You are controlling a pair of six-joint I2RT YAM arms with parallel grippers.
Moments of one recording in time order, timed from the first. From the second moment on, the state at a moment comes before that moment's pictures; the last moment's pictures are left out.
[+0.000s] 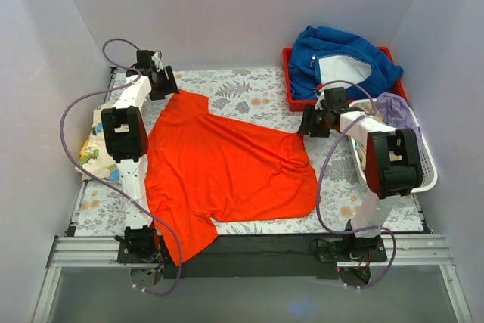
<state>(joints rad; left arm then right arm) 0.05 2.38 2.07 -0.58 0.17 -0.26 0.16 1.77 1.11 -0.29 -0.27 0.24</state>
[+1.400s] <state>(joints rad) 0.14 2.43 2.11 -0.59 0.26 -0.30 0.15 1.87 1.24 -0.15 -0.28 0.21</state>
